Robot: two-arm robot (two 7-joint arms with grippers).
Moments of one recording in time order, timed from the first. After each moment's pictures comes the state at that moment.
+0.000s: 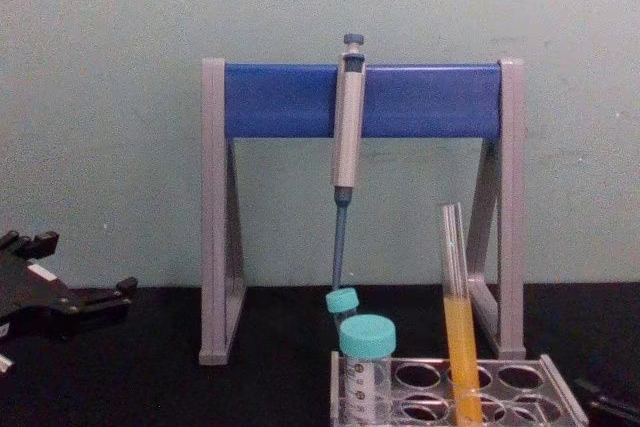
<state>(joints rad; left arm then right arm) -0.20 0.60 0.45 -1.41 -0.25 -0.12 0.03 -0.01 0.34 -0.20 -1.41 0.27 -0.14 0.26</state>
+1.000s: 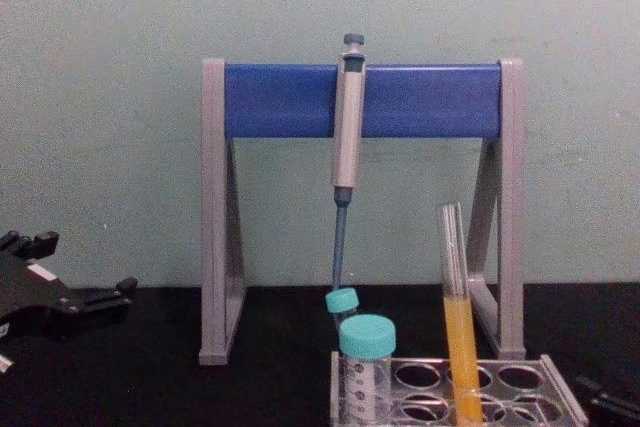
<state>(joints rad) -0.20 0.60 0.45 -1.41 -0.25 -0.12 0.03 -0.01 0.35 -0.20 -1.42 0.27 -0.14 0.26</state>
